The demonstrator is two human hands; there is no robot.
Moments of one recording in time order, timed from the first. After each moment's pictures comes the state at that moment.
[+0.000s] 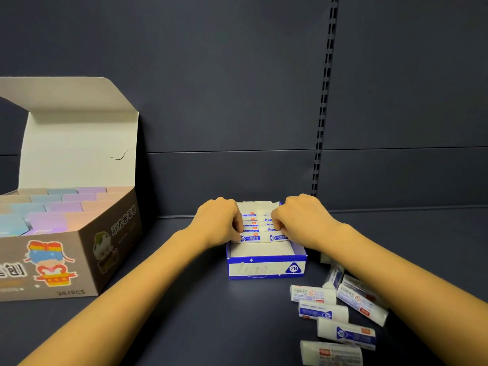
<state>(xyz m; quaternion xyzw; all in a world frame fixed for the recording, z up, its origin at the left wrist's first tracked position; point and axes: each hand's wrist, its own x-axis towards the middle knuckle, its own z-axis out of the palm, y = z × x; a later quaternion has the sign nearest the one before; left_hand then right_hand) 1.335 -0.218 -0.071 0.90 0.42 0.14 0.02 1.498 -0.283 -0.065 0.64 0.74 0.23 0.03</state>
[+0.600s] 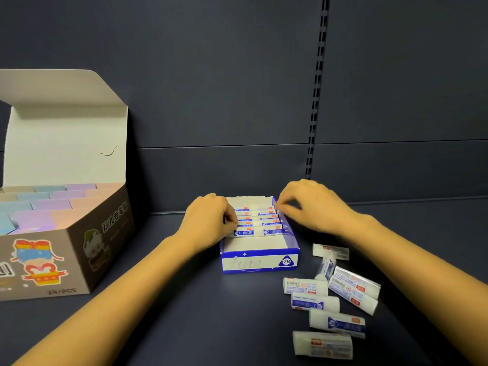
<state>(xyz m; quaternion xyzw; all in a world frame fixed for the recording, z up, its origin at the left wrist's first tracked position) 1.328 -0.225 -0.080 0.88 0.42 0.21 -0.02 1.522 -0.303 -0.051 0.67 0.72 0.09 -0.15</state>
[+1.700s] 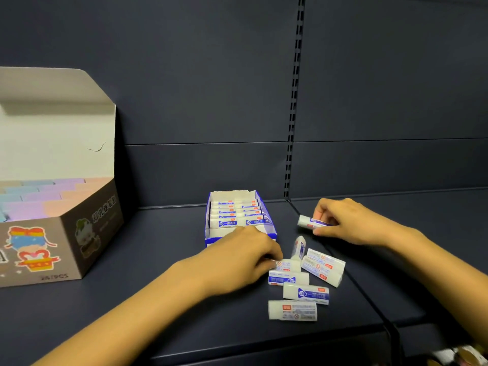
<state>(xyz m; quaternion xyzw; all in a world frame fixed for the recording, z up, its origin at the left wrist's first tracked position) 1.349 -0.335 -0.081 0.97 0.18 0.16 0.02 1.583 -0.375 -0.069 0.74 0.66 -0.04 -0.13</state>
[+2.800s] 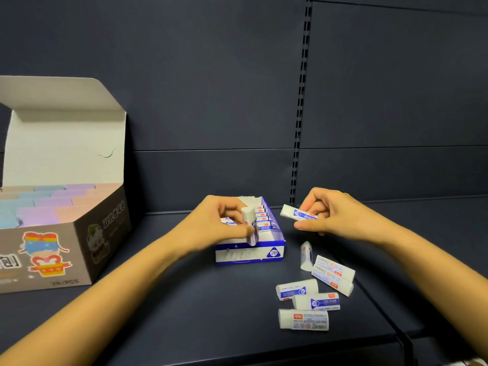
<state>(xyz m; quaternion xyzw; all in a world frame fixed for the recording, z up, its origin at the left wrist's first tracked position) 1.317 -0.280 -0.062 0.84 0.25 0.30 0.38 1.543 -0.375 -0.048 0.66 0.65 -0.18 -0.35</state>
